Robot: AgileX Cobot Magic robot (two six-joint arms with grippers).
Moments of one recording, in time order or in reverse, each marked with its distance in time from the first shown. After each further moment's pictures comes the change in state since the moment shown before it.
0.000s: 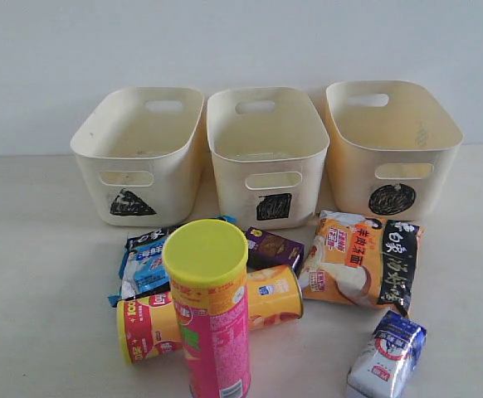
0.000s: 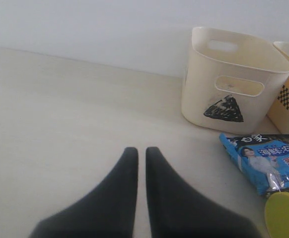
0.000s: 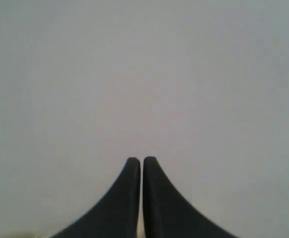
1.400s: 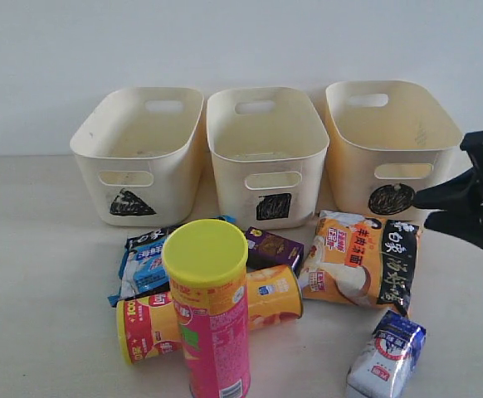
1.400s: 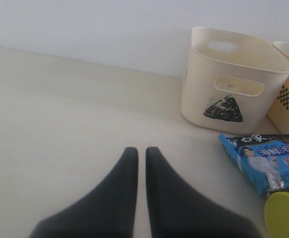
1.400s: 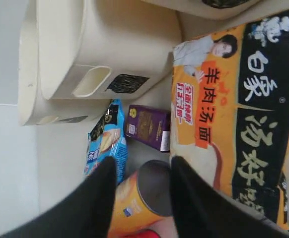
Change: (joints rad) left arm 0.000 0.000 0.000 0.000 0.000 0.000; right arm -0.277 0.812 0.065 1.444 0.957 -1.066
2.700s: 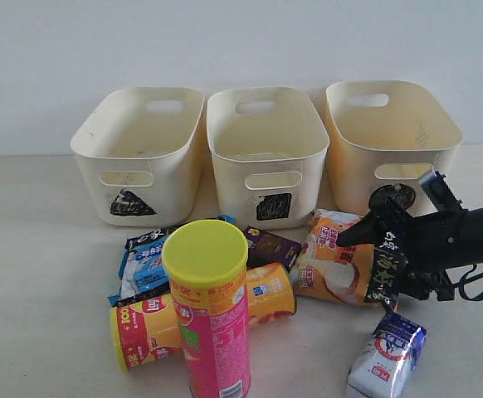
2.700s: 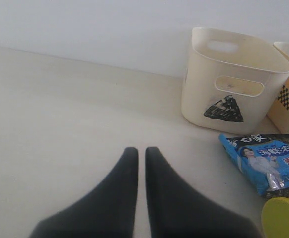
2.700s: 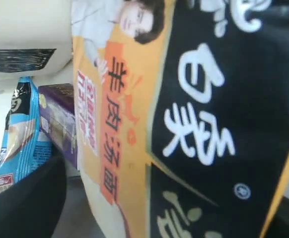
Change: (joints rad) left arm 0.000 0.000 0.000 0.000 0.000 0.000; right arm 0.183 0.503 -0.245 -0.047 -0.071 -0.042
